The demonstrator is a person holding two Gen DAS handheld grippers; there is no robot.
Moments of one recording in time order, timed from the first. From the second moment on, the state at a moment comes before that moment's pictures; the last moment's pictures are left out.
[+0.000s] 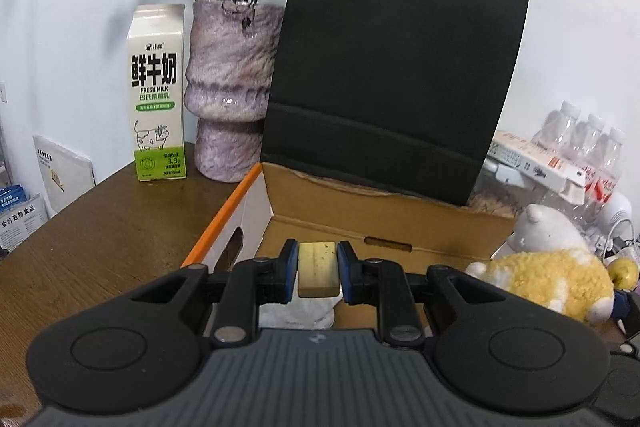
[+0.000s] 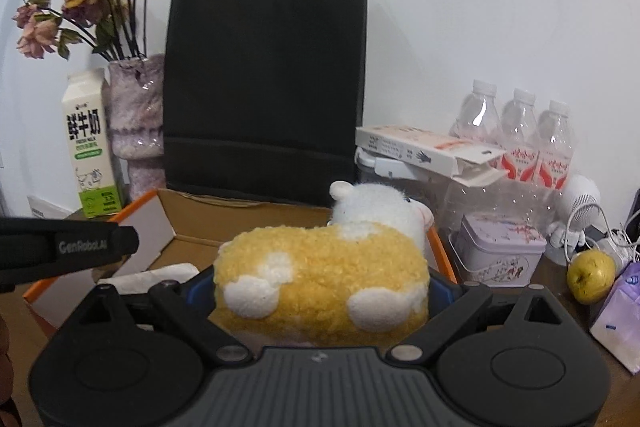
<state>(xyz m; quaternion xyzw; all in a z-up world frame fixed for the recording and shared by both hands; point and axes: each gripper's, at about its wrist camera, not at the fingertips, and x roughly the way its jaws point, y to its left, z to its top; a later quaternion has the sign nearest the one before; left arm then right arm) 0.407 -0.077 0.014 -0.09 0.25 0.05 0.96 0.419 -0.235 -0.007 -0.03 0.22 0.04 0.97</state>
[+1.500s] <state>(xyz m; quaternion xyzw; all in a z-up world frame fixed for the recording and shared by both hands) 0.360 -0.069 0.036 -0.11 0.22 0.04 0.97 0.374 -0.230 0.005 -0.05 0.21 0.04 0.98</state>
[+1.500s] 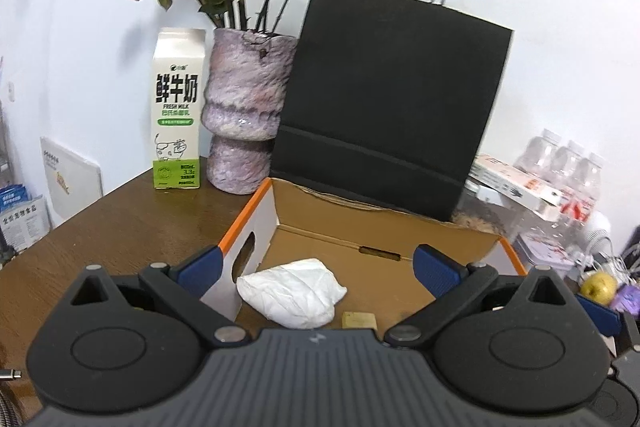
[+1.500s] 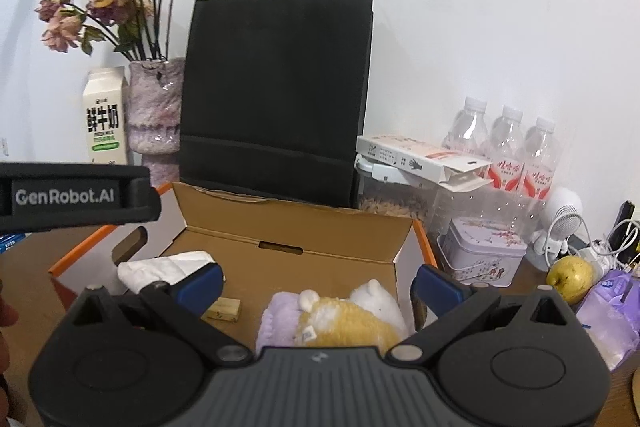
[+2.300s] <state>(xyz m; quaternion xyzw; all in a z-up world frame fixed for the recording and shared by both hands) 0.268 -0.053 0.036 -0.06 0.21 -0.01 0.98 0.273 -0.230 0.002 -0.07 0.18 0.05 0.98</state>
